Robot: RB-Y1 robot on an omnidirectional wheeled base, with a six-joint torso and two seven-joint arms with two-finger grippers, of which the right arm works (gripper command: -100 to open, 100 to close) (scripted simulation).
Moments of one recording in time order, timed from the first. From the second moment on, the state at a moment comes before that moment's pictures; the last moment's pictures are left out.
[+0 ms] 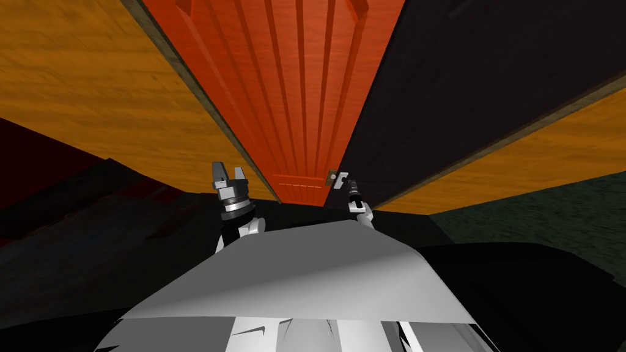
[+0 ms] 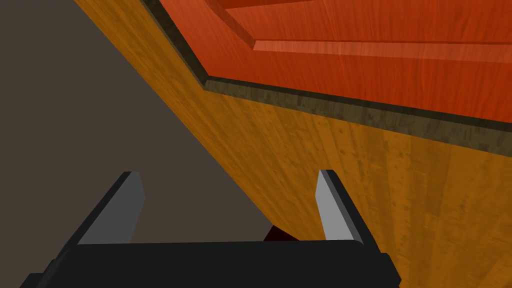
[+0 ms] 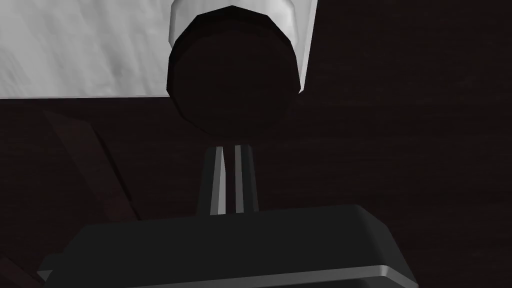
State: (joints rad) arm 0.03 -0.19 -0.32 -1.19 0.22 -0.35 -0.37
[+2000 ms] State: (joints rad) arm 0.01 -0.20 -0.30 -1.20 0.22 -0.35 -0.39
